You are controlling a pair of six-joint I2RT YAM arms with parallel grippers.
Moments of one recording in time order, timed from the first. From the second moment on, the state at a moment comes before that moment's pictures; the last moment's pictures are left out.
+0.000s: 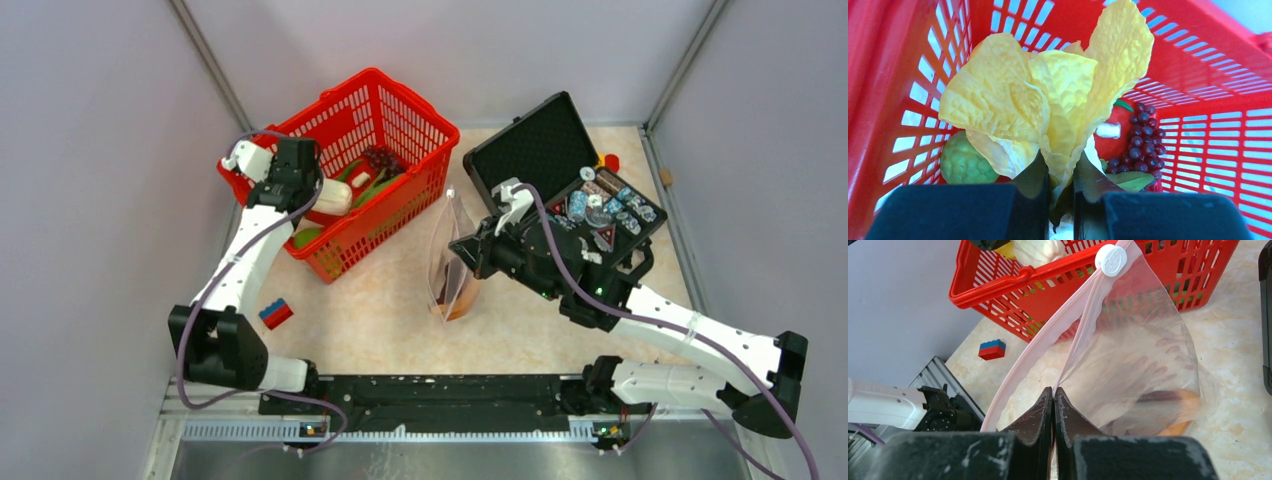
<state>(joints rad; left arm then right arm) -0.13 1.41 1.28 -0.59 -0.61 -1.10 1.05 0.99 0.95 -0.15 0.22 0.44</state>
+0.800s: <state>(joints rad) -0.43 1.03 1.20 -0.36 -0.79 -0.77 1.05 1.11 0.94 -0.09 0.28 0.49</state>
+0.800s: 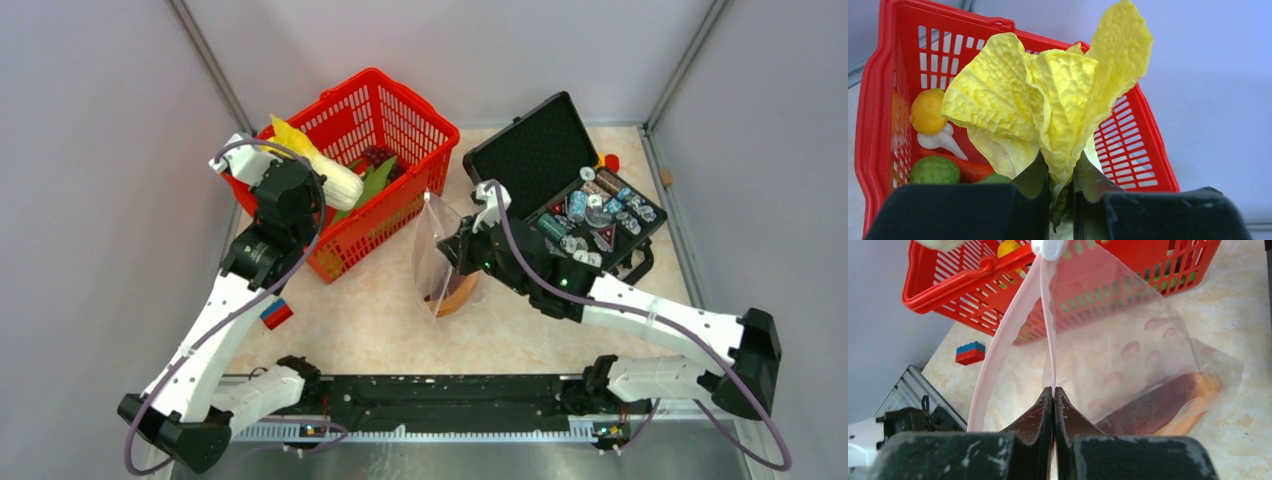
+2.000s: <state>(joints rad) -0.98 1.00 1.14 -0.29 -1.14 -0.66 1.04 1.39 1.12 0.08 0.43 0.66</state>
